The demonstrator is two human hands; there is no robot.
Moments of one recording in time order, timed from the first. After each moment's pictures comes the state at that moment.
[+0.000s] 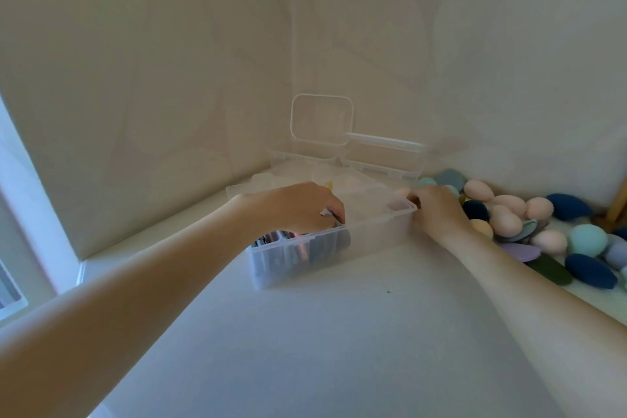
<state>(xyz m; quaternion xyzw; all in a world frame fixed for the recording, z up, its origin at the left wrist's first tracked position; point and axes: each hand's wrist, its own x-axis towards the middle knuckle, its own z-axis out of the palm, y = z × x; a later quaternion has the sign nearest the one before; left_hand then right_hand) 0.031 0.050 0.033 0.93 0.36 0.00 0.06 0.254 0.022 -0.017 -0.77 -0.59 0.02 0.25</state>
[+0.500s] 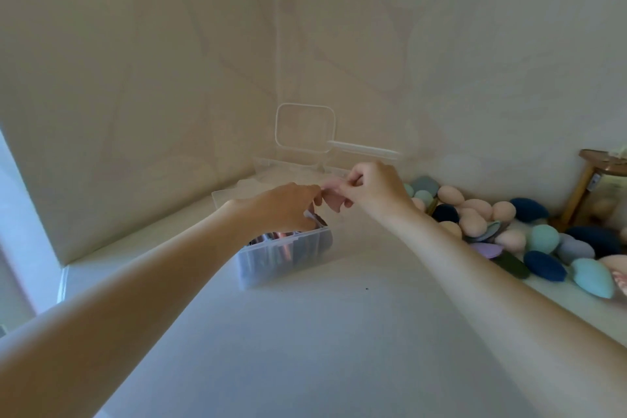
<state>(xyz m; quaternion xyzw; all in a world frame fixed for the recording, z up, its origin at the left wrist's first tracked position) 0.033 0.058 0.027 0.91 0.40 0.06 0.05 0.183 0.007 0.032 -0.69 -0.62 0.04 0.37</state>
